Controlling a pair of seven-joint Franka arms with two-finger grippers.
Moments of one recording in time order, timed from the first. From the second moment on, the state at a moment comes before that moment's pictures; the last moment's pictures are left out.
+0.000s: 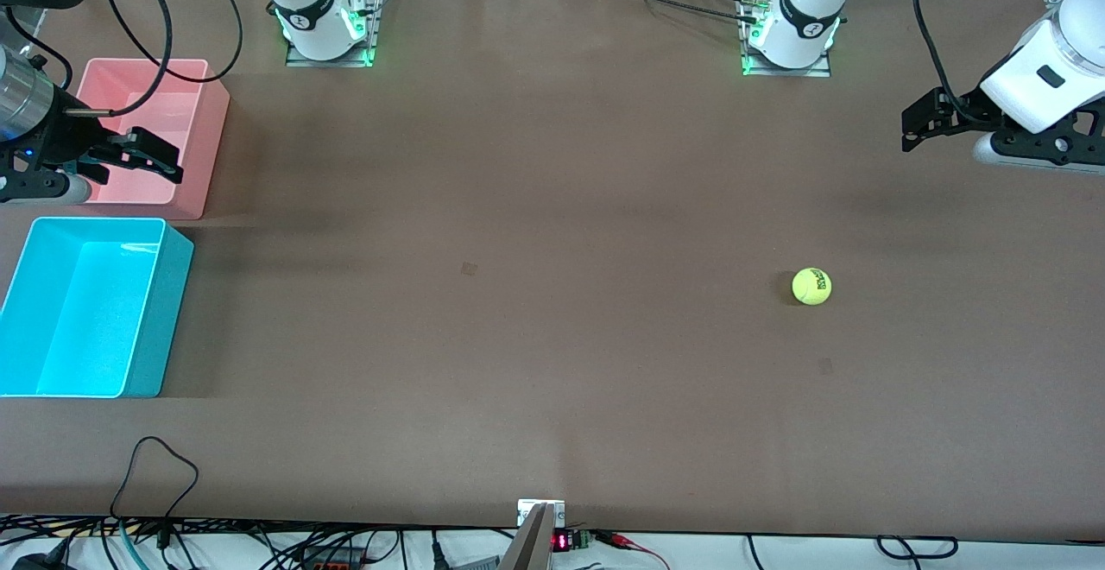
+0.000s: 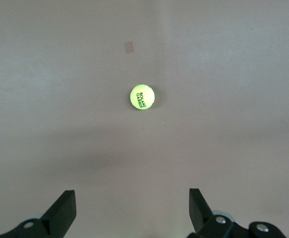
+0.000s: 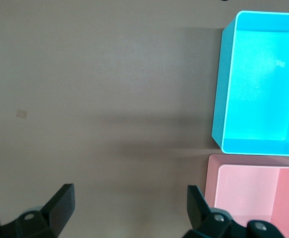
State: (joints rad) left arm -0.01 -0.05 -0.07 -1.67 0.02 1.56 0.02; right arm 0.04 0.04 -0.01 -1.64 -0.02 1.64 0.00
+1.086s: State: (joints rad) left arm 0.00 -0.04 -0.07 -1.66 0.02 1.54 0.01; right arm 0.04 0.05 -0.01 -1.63 -0.02 1.64 0.00
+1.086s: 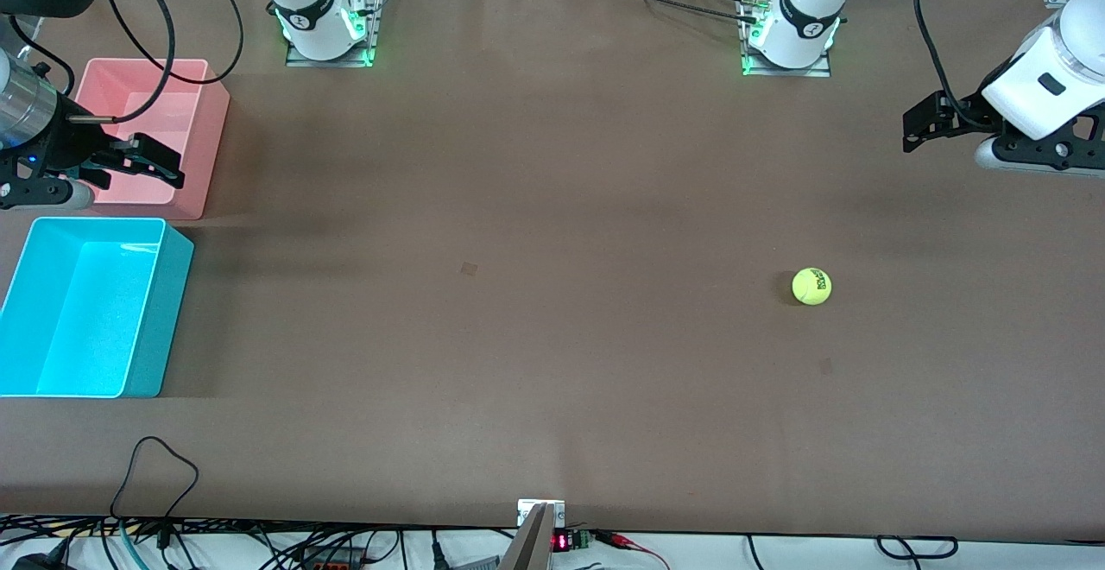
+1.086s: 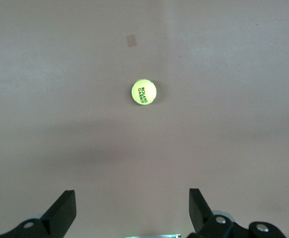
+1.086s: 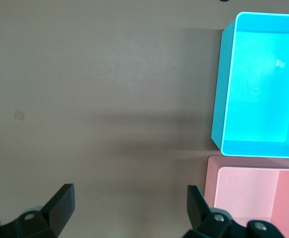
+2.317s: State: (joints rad) left arm 0.01 0.08 -0.06 -1.63 0.08 1.35 0.30; right arm 0.04 0.09 -0.01 -1.63 -0.02 1.64 0.00
